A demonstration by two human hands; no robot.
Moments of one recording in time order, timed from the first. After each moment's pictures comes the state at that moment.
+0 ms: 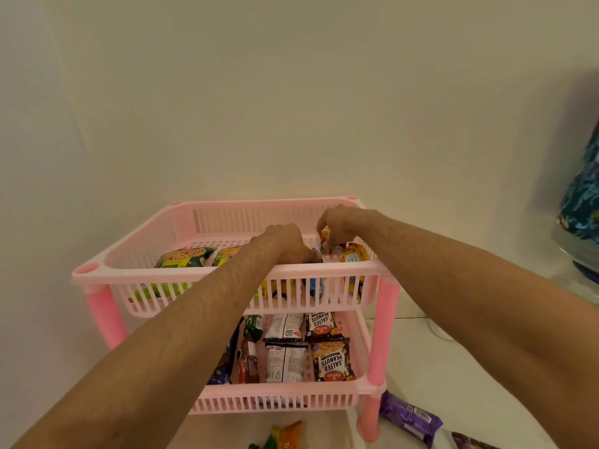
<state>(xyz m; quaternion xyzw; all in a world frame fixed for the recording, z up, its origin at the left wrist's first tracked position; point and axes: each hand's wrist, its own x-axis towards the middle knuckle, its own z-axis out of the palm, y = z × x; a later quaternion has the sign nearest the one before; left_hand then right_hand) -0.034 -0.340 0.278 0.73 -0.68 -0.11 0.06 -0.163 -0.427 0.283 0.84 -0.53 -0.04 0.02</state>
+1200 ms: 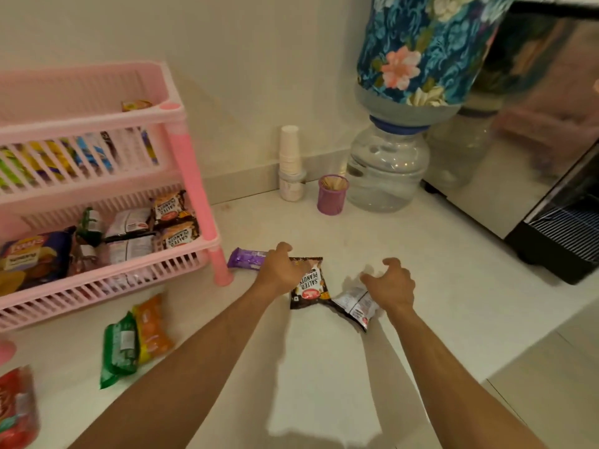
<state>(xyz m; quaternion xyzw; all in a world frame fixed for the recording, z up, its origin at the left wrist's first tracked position) -0.293 -0.197 0.021 0.58 -0.70 -0.37 0.19 -0.497 -0.113 0.004 0.33 -0.87 0.28 -0.23</state>
